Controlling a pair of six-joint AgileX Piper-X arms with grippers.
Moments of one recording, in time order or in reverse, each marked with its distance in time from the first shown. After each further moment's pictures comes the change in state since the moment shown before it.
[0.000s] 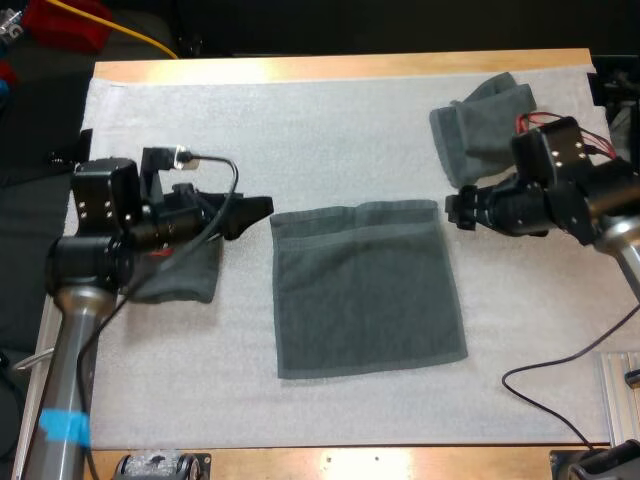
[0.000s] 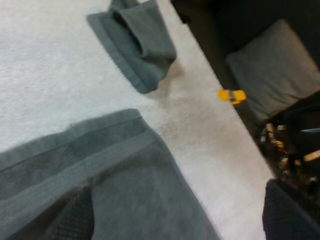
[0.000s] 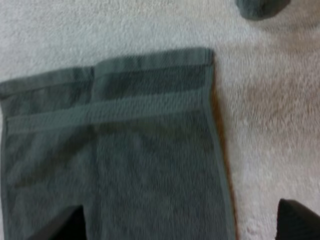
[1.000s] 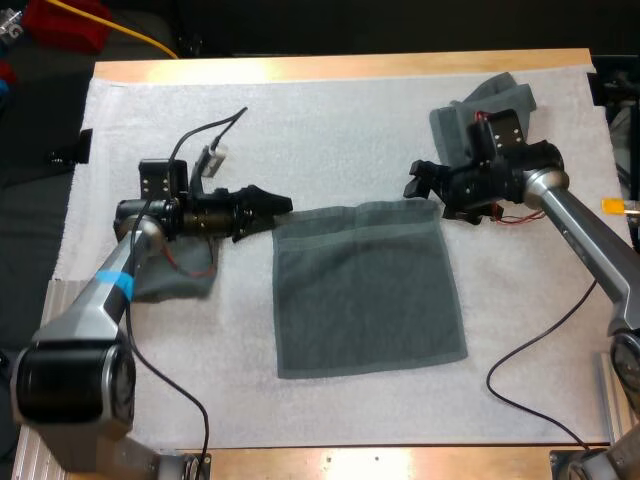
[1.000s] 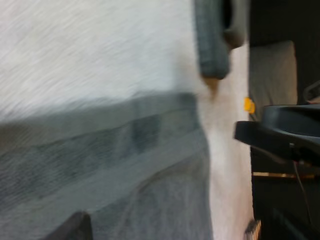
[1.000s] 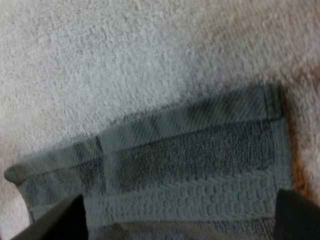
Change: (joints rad) left arm 0.000 0.561 0.000 -0.311 0.168 -0.257; right arm -0.061 0.443 0.000 -0.423 -0.243 0.247
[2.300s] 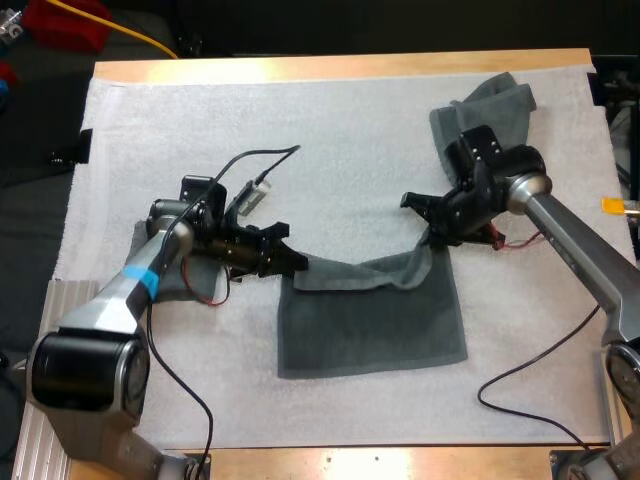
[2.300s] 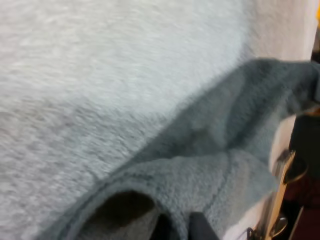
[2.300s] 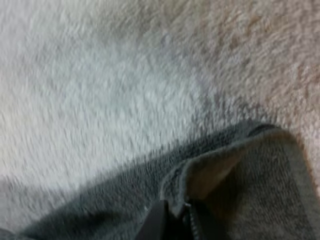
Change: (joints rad) left arm -0.118 0.079 0.000 0.354 -0.077 0.084; right arm 0.064 -0.006 -0.017 0.256 0.063 0.067
